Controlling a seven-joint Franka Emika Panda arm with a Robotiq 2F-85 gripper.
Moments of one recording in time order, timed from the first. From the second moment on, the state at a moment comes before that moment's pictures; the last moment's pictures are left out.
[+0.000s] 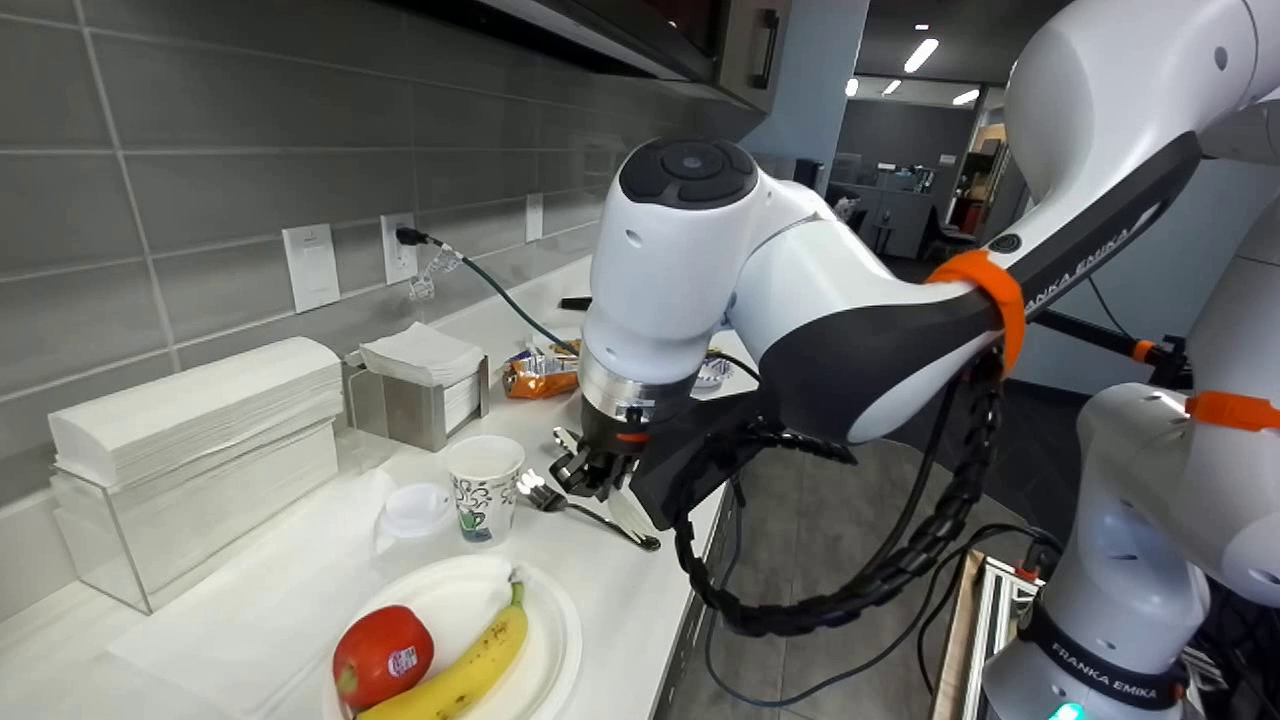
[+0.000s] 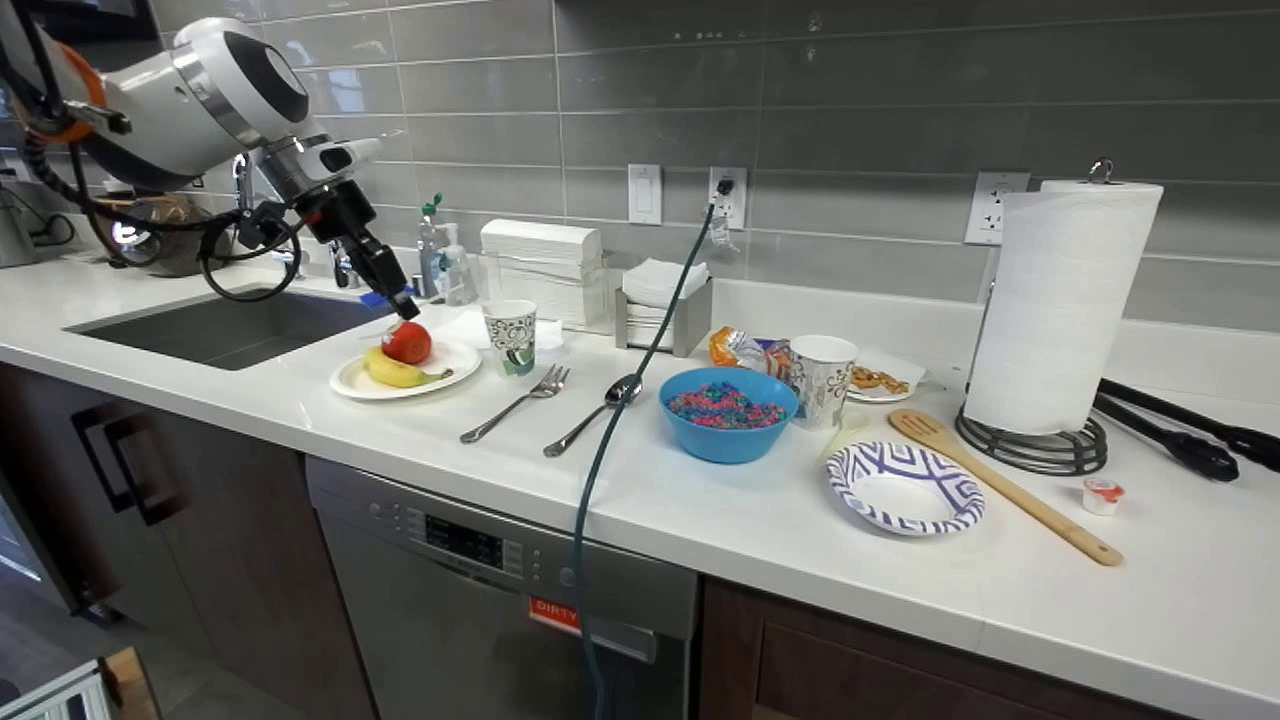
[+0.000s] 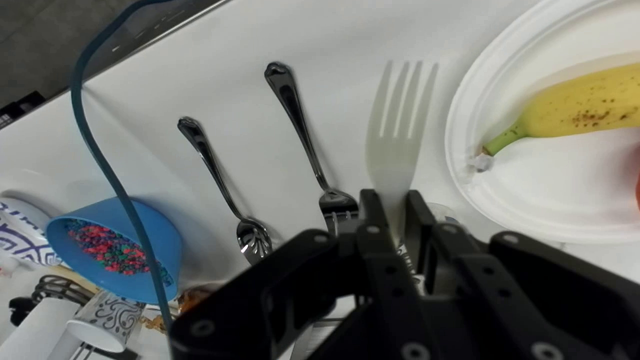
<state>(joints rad) 0.41 -0.03 0.34 -2.20 -0.56 2.16 1.18</state>
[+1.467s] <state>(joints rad) 0.40 0.08 0.36 -2.20 -1.50 2.80 1.66</state>
